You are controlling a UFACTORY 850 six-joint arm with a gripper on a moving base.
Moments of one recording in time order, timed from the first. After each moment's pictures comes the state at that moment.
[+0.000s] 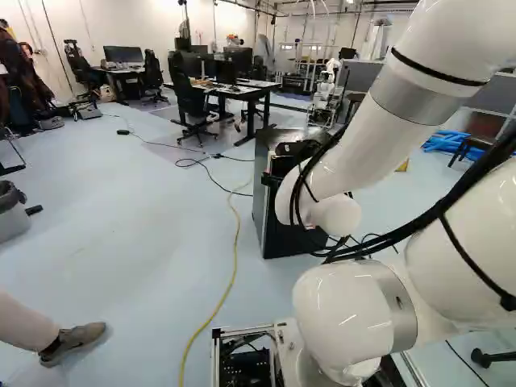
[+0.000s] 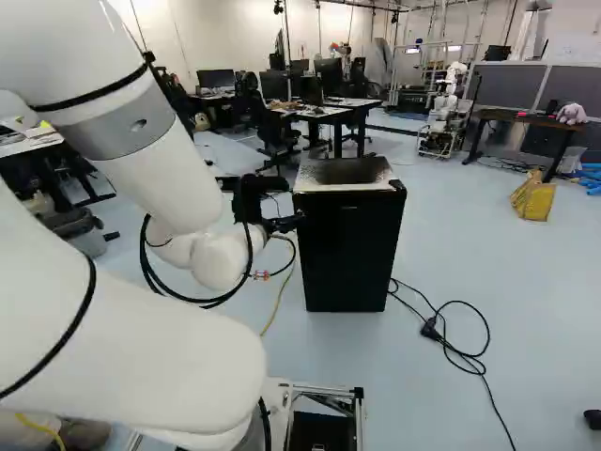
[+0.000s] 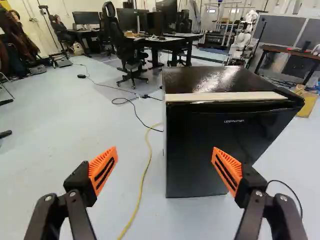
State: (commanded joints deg) arm 0.0 16.0 -5.0 0.0 50.0 0.0
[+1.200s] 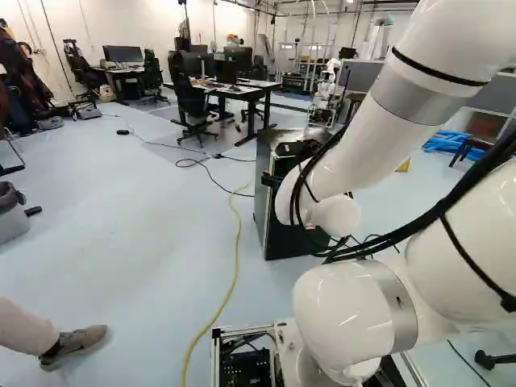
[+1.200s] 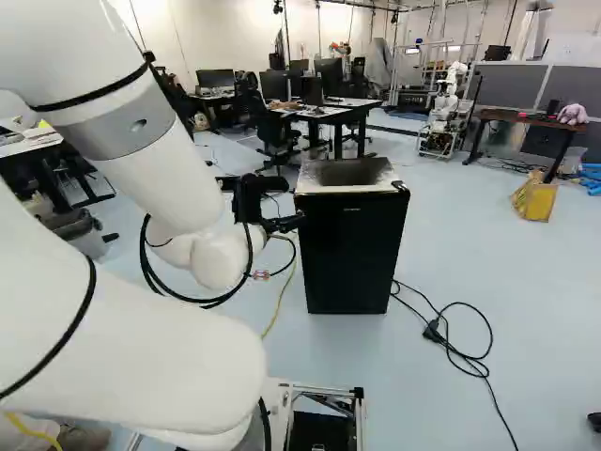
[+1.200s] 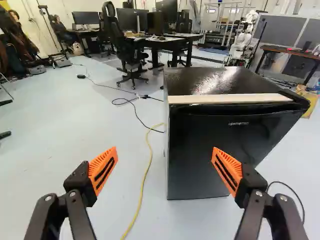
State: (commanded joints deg) arm 0.0 16.0 -5.0 0.0 50.0 0.0
